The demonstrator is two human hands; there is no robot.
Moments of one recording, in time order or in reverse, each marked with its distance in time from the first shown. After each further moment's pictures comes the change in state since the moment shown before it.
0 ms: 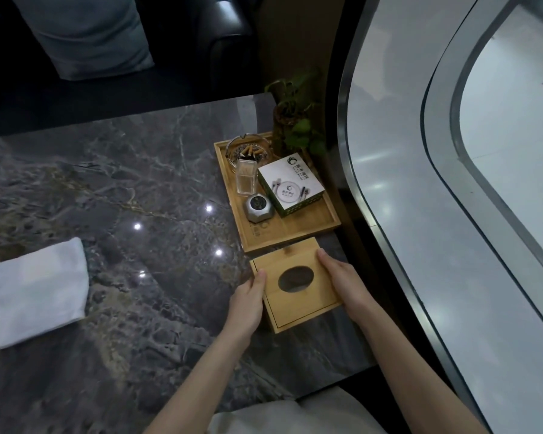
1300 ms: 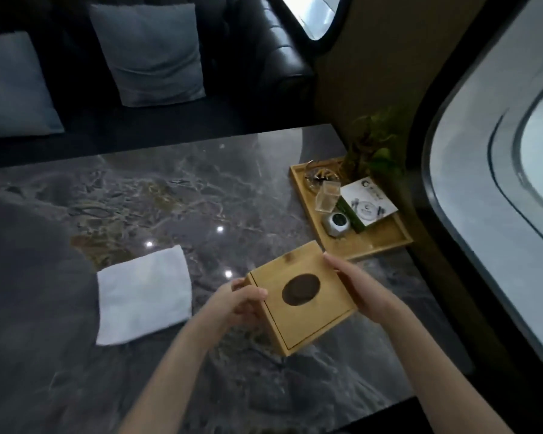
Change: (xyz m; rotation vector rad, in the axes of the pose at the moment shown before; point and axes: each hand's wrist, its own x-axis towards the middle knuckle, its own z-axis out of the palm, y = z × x) left_hand -0.021 0.019 -0.220 -0.092 -0.331 0.004; right_hand -0.050 -0.067 0.149 -0.076 -0.286 -0.015
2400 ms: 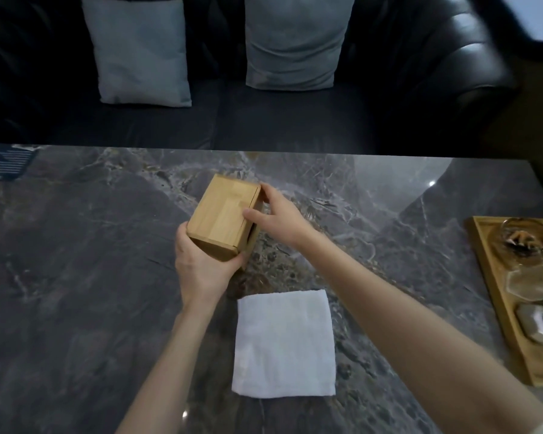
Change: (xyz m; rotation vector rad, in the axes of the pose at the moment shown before) left_hand -0.015 0.066 -0.266 0.449 1.269 0.328; right_hand 0.236 -0.164 0.333 -0.551 -0.172 -0.551
